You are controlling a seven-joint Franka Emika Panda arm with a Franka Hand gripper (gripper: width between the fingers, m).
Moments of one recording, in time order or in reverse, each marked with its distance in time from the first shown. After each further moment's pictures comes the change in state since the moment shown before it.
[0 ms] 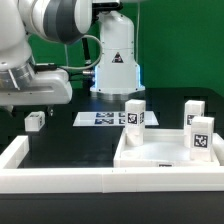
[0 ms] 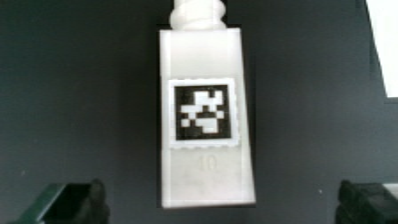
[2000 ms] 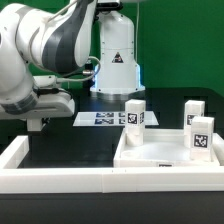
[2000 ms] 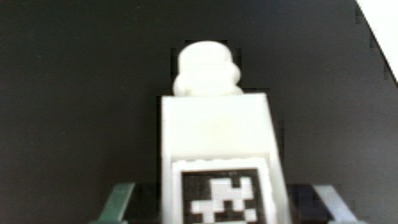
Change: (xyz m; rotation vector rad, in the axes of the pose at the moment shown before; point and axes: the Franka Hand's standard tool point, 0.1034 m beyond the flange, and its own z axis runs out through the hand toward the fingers) arm -0.008 -0.005 0.034 0.019 -0.261 -0.011
